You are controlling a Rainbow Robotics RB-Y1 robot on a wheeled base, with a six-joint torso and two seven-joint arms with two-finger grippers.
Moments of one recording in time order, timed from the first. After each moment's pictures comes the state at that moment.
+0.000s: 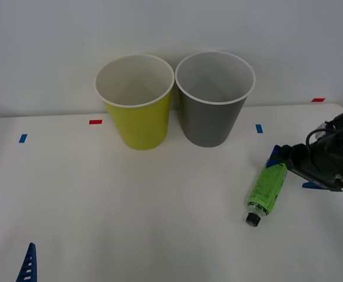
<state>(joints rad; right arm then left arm) -0.32 -0.80 0.18 -1.85 -0.84 1.46 0.65 1.17 0.35 -0.15 -2.17 0.26 -0.64 -1.54</state>
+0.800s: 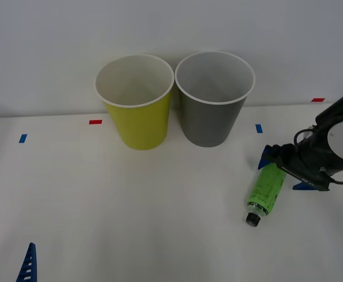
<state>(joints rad) -0.48 -0.91 0.43 -1.66 -1.00 1.33 0.57 1.17 0.35 -0.15 -2.17 0.26 -0.64 -1.54</state>
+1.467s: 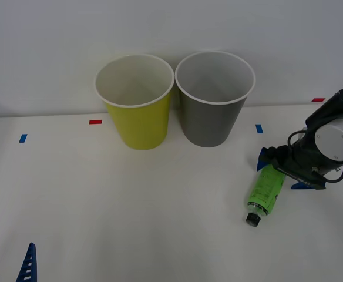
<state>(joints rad) -0.57 -0.91 0.56 -1.55 -0.99 1.26 0.58 1.17 0.35 -0.15 -2.17 0.26 -0.64 -1.54</state>
